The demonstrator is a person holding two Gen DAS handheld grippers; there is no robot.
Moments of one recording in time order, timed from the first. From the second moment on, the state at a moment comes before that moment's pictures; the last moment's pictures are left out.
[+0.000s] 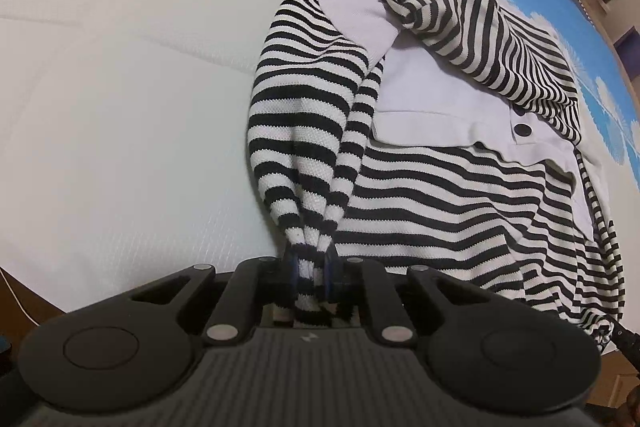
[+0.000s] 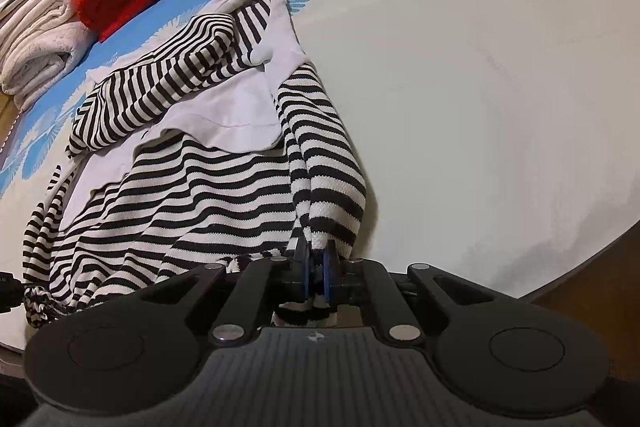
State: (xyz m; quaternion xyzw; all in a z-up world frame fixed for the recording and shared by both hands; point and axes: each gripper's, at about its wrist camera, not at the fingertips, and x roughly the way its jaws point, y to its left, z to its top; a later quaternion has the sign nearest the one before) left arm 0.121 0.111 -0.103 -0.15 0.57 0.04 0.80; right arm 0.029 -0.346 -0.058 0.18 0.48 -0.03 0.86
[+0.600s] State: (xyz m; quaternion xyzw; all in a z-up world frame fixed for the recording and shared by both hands) left arm 0.045 0.120 0.003 -0.17 0.48 -0.07 0.86; right arm -0.027 -0.389 0.050 0.22 0.35 0.04 0.91
